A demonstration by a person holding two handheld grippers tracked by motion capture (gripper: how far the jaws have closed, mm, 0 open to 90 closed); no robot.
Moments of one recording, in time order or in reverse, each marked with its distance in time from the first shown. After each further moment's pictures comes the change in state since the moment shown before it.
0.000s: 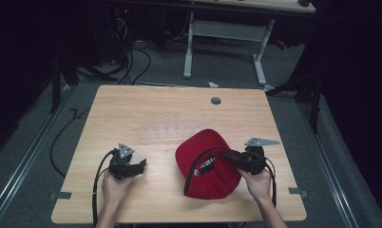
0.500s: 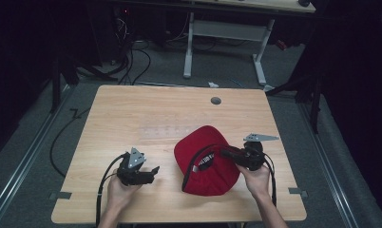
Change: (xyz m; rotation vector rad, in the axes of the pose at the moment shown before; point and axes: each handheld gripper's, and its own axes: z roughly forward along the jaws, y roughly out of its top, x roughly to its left) left arm -0.051 0.001 -0.032 -0.008 -0.241 0.112; right arm 0.000 0.012 0.004 0.002 0.002 0.026
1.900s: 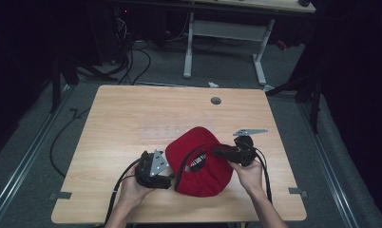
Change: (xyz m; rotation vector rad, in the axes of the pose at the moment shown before) left arm -0.055 0.003 0.008 0.004 -0.135 0.199; right arm 0.012 0.018 0.020 0.097 0.049 0.026
